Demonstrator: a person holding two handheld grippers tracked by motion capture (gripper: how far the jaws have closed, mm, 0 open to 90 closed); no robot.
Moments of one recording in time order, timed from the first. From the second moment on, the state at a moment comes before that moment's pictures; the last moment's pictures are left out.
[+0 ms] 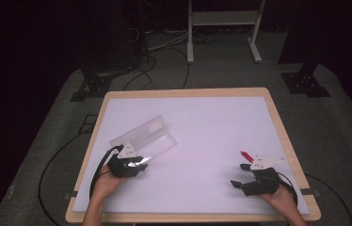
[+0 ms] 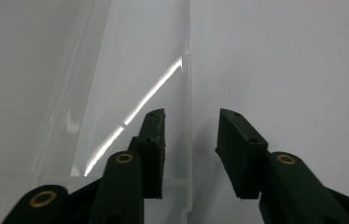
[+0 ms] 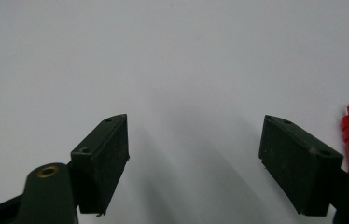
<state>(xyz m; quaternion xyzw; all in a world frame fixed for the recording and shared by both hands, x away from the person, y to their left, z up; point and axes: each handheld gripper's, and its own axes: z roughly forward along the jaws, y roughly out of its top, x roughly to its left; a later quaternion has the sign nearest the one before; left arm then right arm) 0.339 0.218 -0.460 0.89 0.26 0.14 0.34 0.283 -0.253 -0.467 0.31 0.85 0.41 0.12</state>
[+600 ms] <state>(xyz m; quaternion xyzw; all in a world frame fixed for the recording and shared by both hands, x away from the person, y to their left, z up) 0.339 0.220 -0.461 0.89 0.27 0.15 0.34 0.282 -0.256 -0.466 0.31 0.85 0.42 0.12</state>
